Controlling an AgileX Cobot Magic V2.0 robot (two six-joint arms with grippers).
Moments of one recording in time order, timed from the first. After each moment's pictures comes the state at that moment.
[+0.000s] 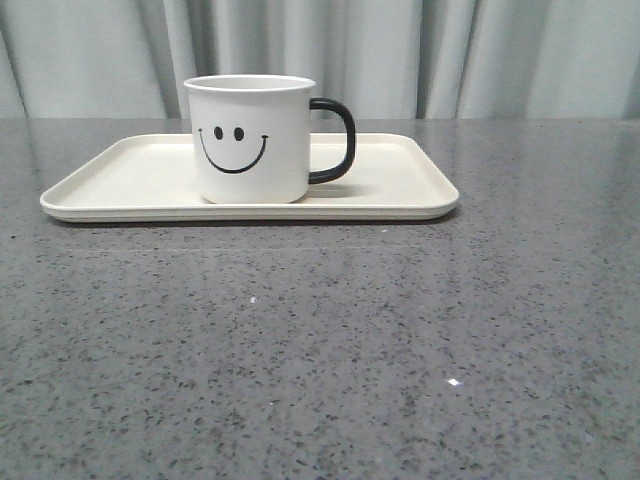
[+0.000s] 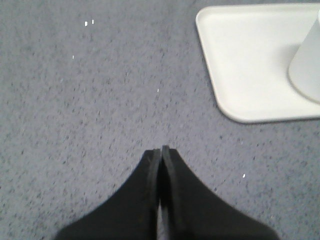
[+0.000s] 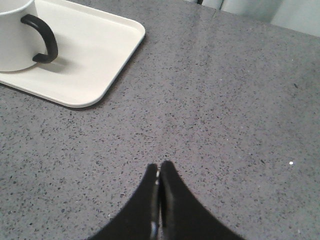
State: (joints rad) left arm -0.22 0.55 -0.63 0.15 0.69 -0.29; right arm 0.05 0.53 -0.54 0.43 0.57 -0.54
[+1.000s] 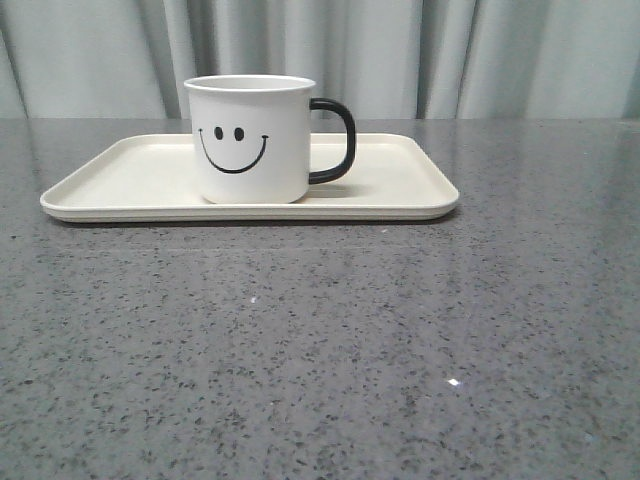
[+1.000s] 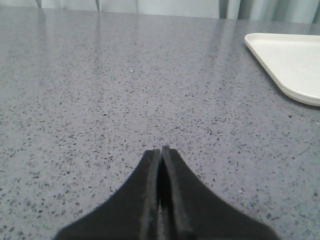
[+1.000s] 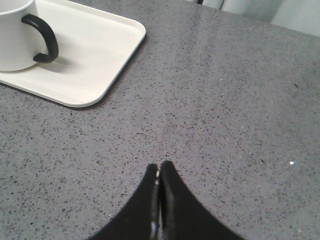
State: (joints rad) left arm 0.01 0.00 0.00 0.14 0.29 -0.26; right arm 0.05 0.53 -0.54 0.43 0.58 -0.54
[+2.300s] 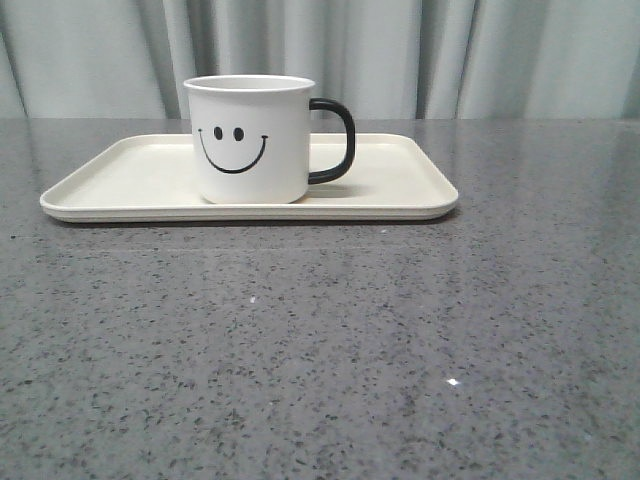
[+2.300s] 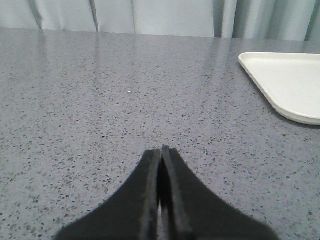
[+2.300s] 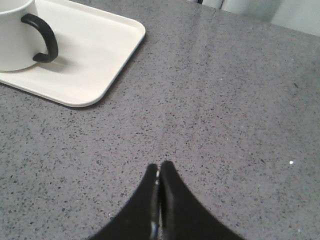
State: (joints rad) left arm 0.01 0.00 0.00 0.15 0.25 -0.26; right arm 0.05 0.53 -0.54 0.43 0.58 -0.54
